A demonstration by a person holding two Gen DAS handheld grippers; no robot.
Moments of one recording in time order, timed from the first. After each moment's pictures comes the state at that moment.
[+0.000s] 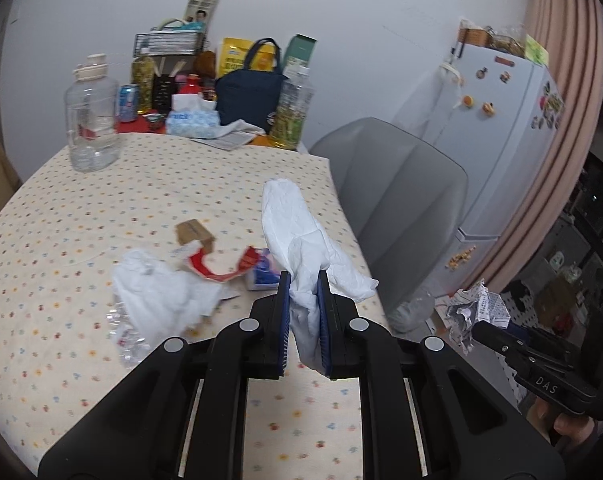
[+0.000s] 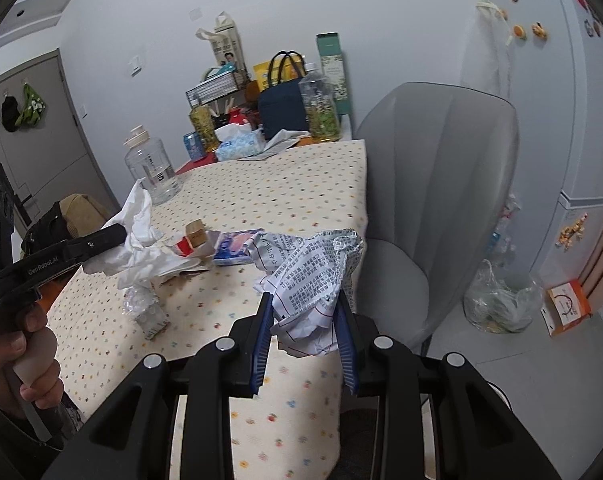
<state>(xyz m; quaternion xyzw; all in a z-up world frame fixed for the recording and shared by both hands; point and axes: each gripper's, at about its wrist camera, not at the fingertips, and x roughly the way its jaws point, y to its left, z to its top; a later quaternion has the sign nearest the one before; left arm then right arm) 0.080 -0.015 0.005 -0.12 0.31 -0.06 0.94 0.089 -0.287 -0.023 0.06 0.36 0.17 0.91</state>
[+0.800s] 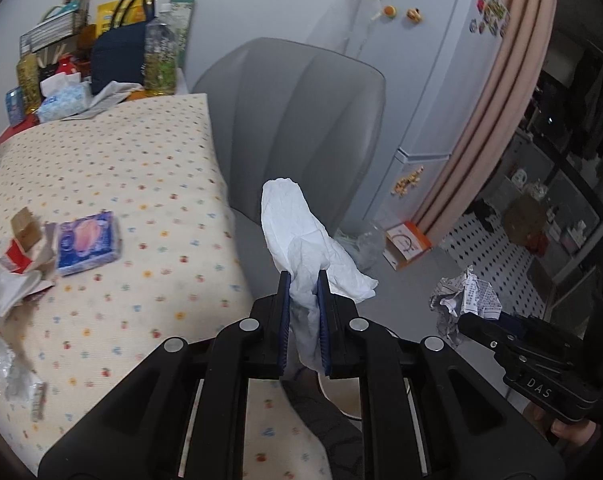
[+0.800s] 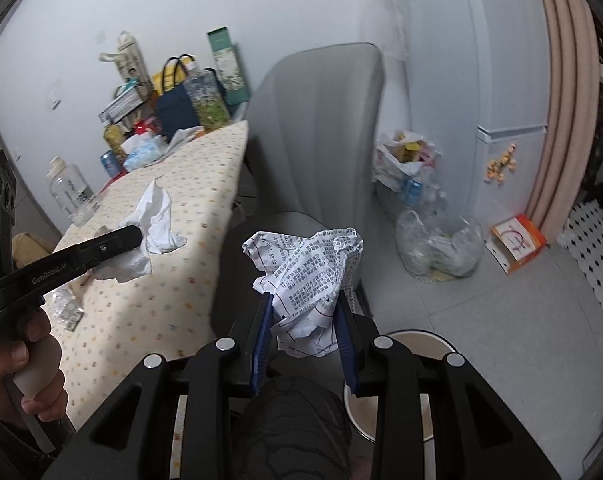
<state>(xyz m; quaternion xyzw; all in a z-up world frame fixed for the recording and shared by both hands) 0.138 -0.189 -0.050 -0.04 0.39 -0.18 0.90 0.075 -0.418 -0.080 0.12 0.40 0.05 0.91</state>
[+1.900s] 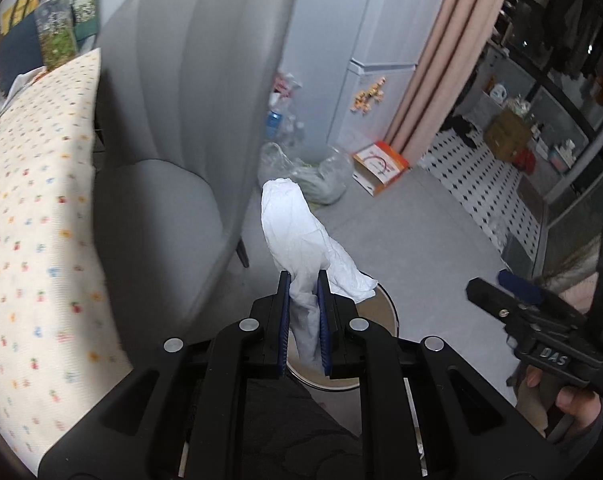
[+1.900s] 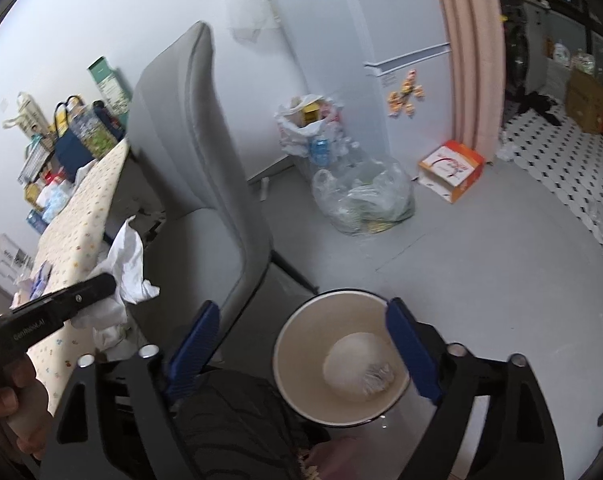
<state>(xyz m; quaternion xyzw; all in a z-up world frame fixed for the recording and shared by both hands) 0.156 -0.315 -0.122 0.05 0.48 -0.24 0.84 0.048 -0.540 -0.160 0.21 0.43 -0.09 0.87</state>
